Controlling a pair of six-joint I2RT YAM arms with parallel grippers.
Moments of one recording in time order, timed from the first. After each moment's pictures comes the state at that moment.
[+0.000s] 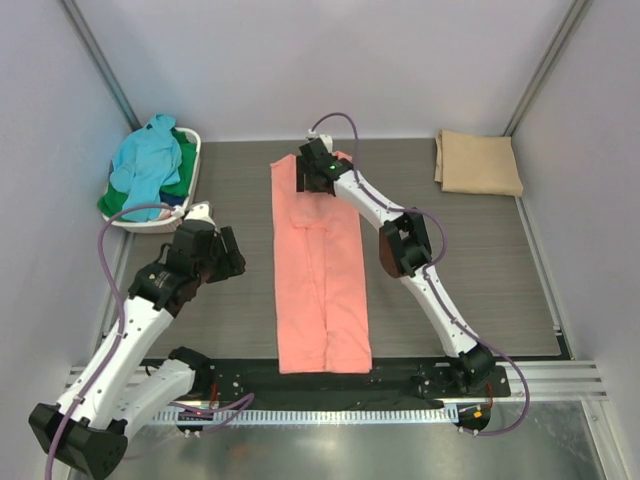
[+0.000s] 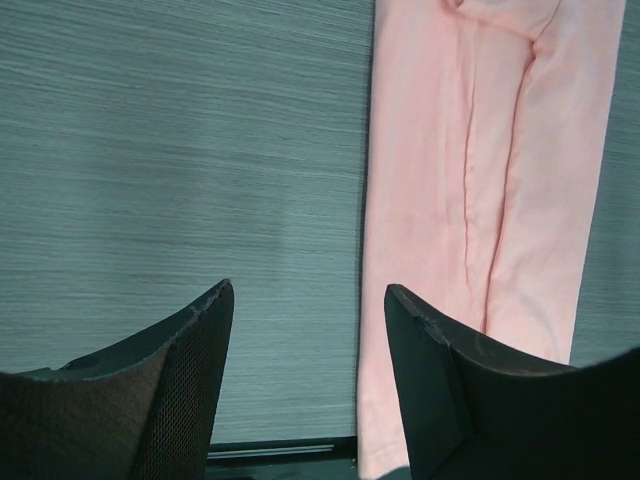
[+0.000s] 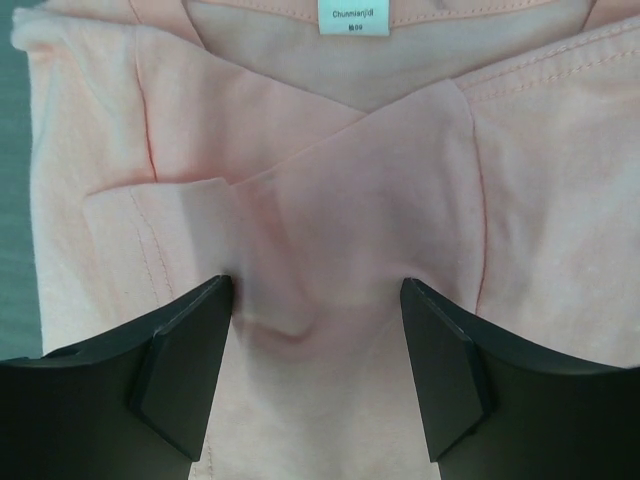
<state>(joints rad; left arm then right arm) -0.39 0.85 0.87 -0.78 -0.17 -0.53 0.60 2.72 2.55 -0.64 0.25 0.42</state>
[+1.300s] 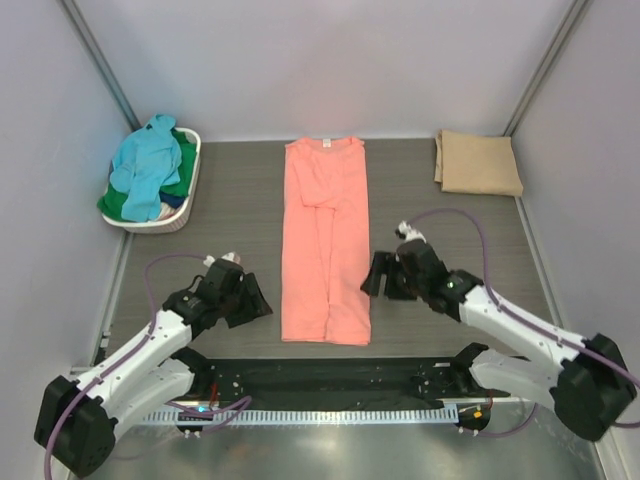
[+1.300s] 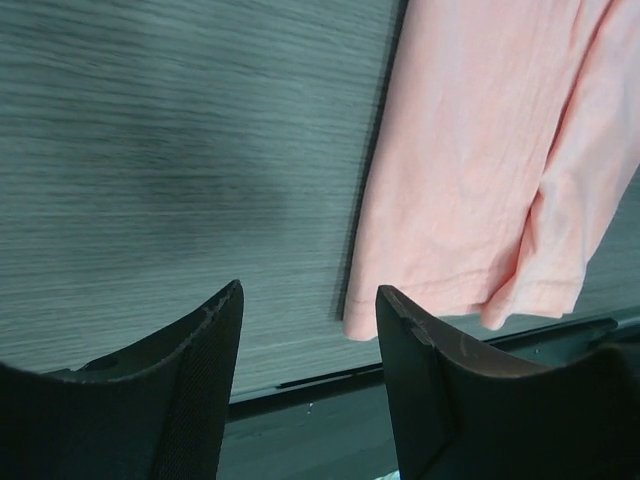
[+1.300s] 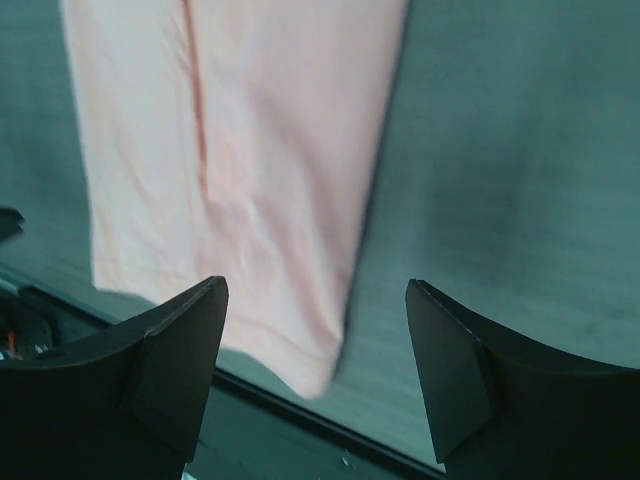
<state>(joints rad) -0.53 0.85 0.47 -0.59 0.05 -0.84 0.63 1.07 0.63 -0.33 -0.02 0.68</state>
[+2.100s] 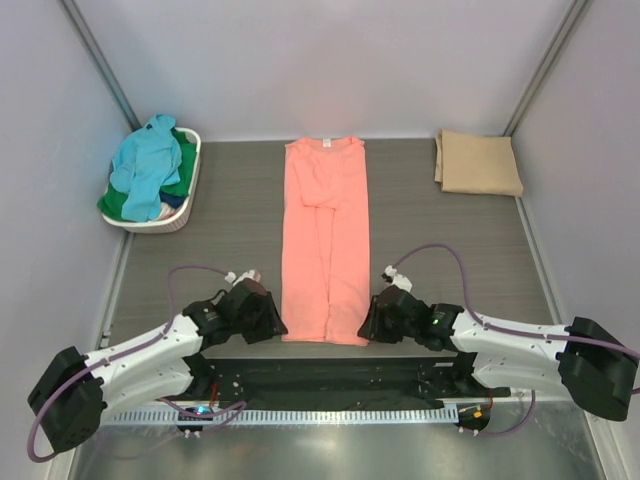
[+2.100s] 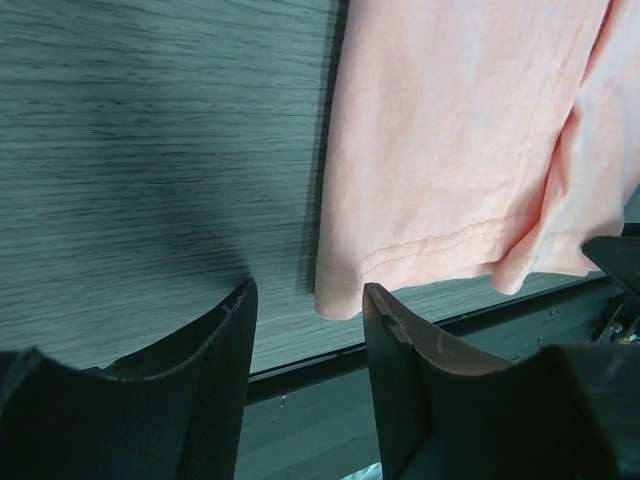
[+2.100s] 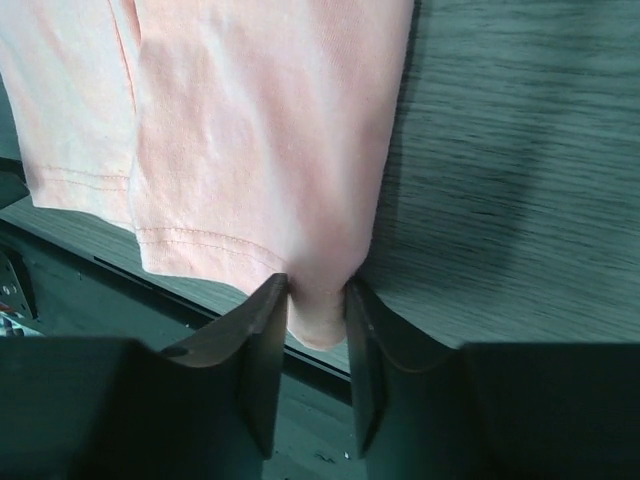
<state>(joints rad) -0.80 0.91 0.36 -0.44 0.01 -1.04 0.99 1.03 0.35 -0.22 0.07 1.05</state>
